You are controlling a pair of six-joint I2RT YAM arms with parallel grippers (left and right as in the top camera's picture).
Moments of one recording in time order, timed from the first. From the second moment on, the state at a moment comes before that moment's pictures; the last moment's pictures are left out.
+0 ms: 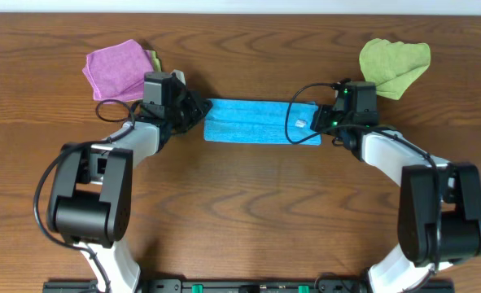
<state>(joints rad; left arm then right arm) -0.15 1.95 1.00 0.17 0.52 -0.83 0.09 1.83 0.92 0.01 -0.22 0.39</state>
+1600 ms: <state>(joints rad) -0.29 1.84 1.04 0.01 0.43 -0.83 0.10 1.55 0.84 -0.35 -0.24 0.67</state>
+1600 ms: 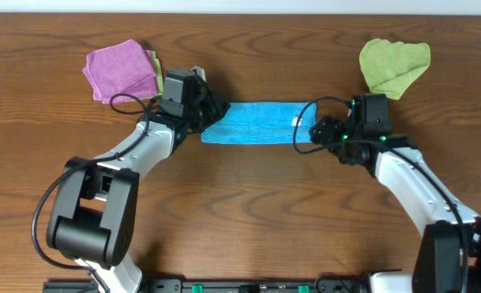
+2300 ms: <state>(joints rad) -0.29 1.96 1.04 -0.03 0.25 -0.77 0.10 1.55 0.61 0.02 -0.33 0.88</state>
